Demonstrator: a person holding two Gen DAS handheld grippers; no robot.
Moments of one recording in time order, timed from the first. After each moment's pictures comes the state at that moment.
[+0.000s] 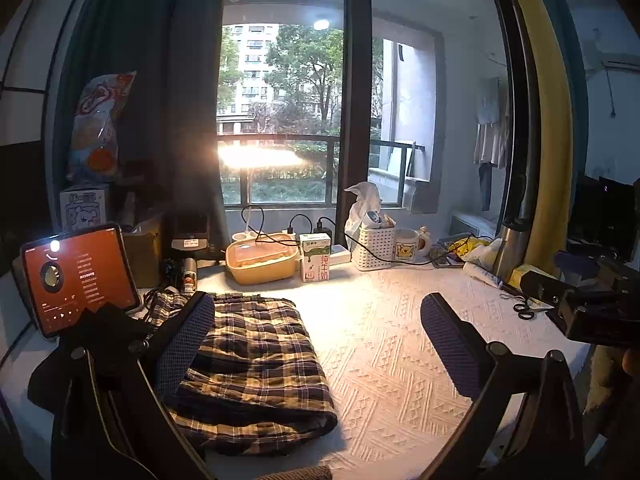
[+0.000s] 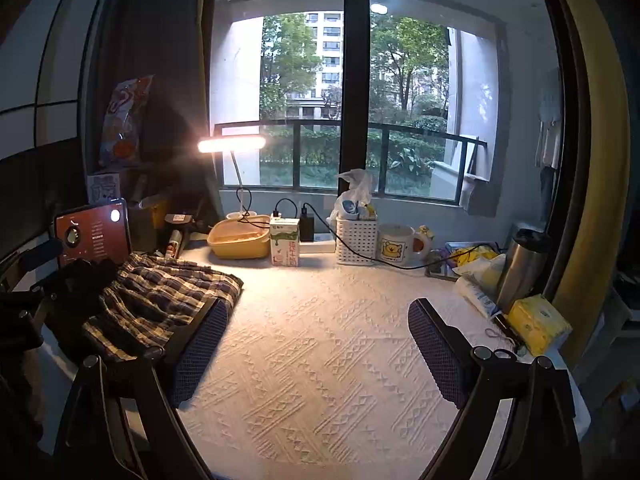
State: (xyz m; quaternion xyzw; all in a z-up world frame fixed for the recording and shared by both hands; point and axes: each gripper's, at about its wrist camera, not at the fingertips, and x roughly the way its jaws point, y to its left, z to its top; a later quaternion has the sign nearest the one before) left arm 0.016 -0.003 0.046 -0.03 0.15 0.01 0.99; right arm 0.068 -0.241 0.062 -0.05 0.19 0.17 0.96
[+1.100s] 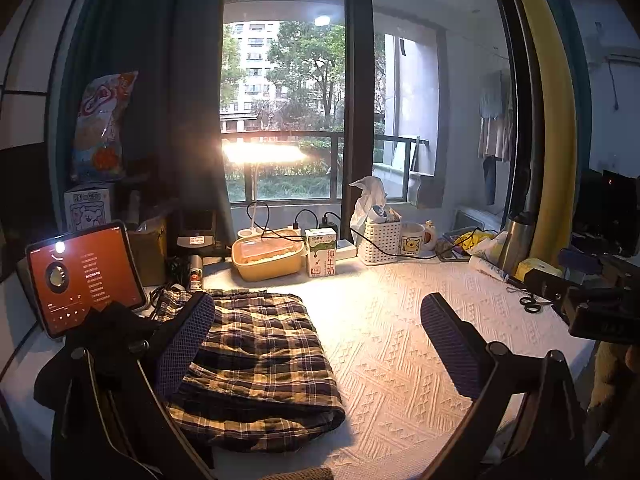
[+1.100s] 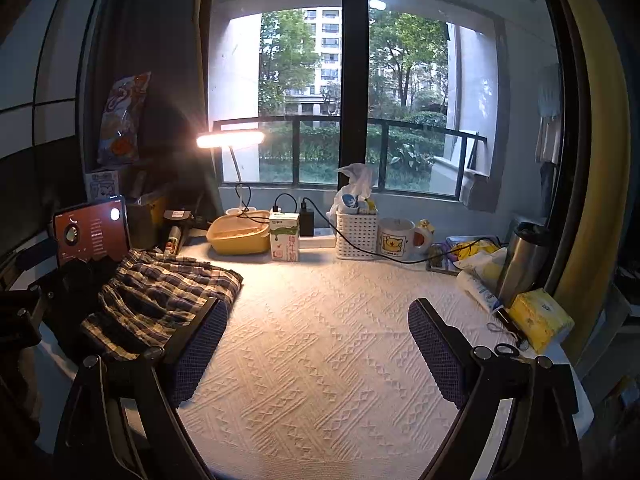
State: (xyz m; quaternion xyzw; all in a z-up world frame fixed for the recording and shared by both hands) left arm 0.014 -0.003 0.045 -0.02 0.16 0.02 0.99; right arm 0.067 -0.240 0.058 -0.05 0.20 0.17 0.96
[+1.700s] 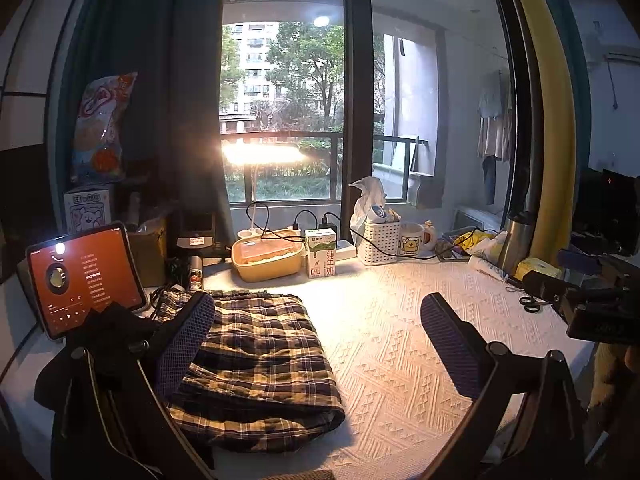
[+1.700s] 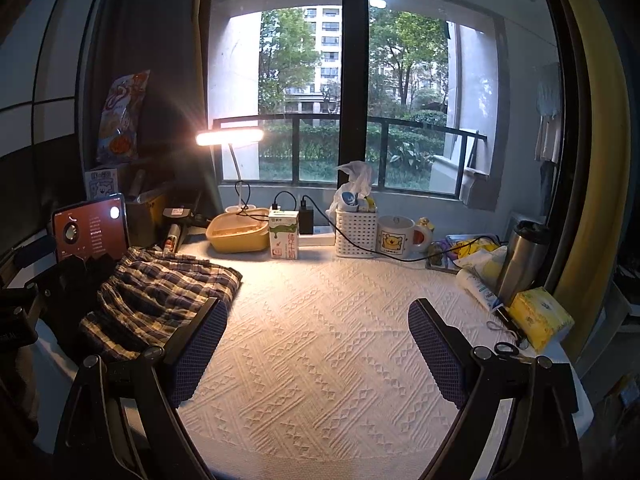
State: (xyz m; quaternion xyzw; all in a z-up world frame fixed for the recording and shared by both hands) left arm 0.013 -0.003 0.046 -0.02 0.16 0.02 0.99; right arm 0.068 -0.241 0.059 -0.05 0.21 0.17 0.96
